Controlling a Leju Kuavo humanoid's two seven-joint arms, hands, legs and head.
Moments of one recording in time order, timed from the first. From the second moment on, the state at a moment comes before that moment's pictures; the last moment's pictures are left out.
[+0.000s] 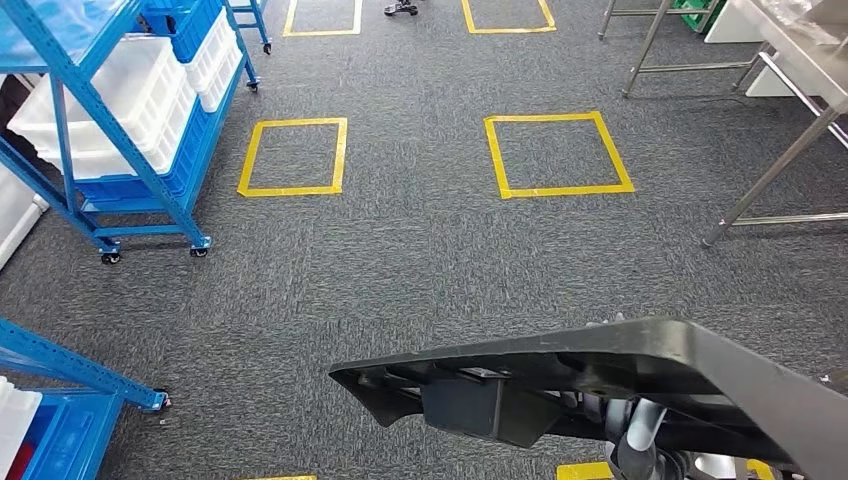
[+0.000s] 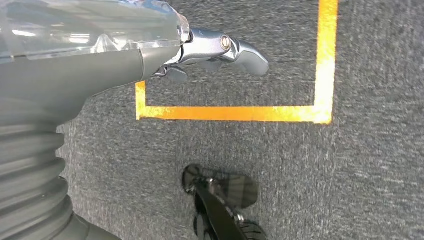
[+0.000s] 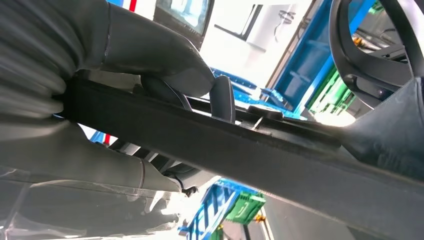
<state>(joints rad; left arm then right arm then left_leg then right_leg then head) -0.06 0.10 -0.46 -0.15 0.68 0.28 -0.27 -0.06 -0.11 0.30 -2.00 -0.24 0.53 -0.69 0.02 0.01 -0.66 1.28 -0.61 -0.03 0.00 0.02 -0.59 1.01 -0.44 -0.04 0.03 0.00</state>
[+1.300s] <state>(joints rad) -0.06 0.16 -0.42 -0.15 0.75 0.26 -0.36 -0.03 -0.04 0.31 -2.02 -0.23 0.48 -0.69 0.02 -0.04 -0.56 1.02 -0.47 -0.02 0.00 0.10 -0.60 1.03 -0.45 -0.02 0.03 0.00</state>
